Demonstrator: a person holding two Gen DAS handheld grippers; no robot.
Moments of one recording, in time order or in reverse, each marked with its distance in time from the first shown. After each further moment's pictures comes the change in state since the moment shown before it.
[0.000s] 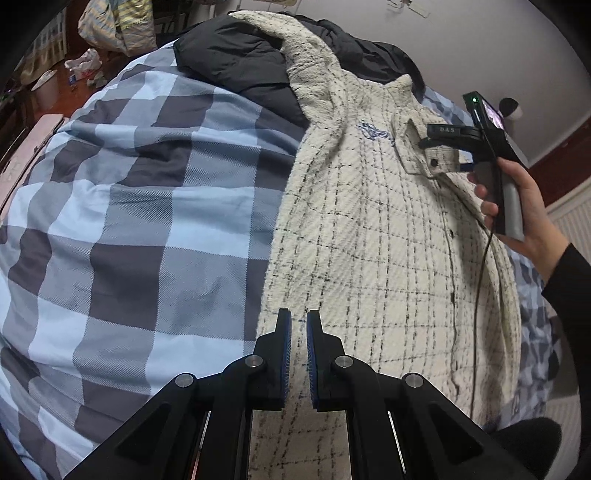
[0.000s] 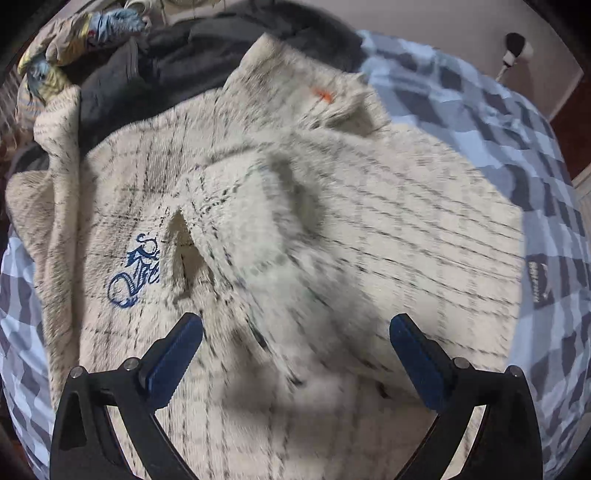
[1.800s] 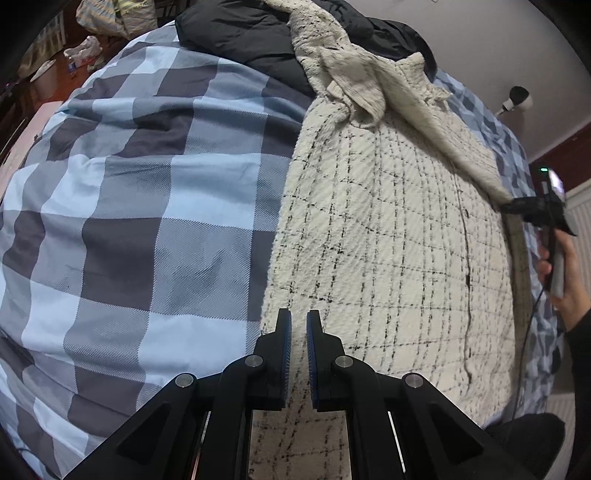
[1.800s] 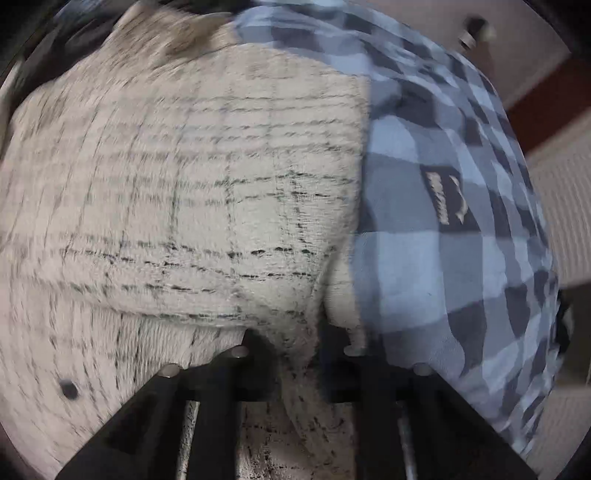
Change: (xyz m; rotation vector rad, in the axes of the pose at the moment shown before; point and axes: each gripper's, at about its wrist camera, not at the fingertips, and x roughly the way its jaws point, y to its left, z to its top) left arm 0.018 0.005 -0.009 -0.008 0.076 0.027; right arm -0.030 -0.126 -0.059 0.135 0.053 -0.206
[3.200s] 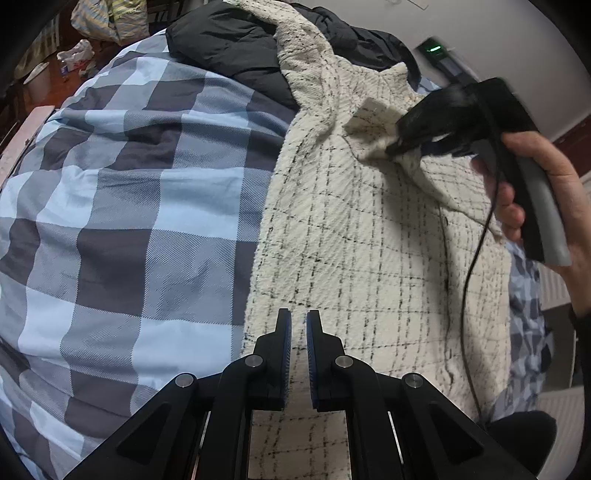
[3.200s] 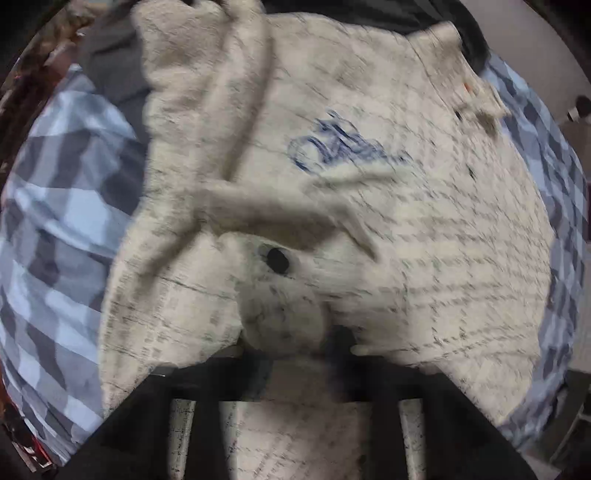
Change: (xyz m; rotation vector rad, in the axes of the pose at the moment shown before) left arm -0.017 -0.005 0.001 0.013 -0.034 -0.063; right arm 0.011 0.289 0.036 -0.362 0.125 0.189
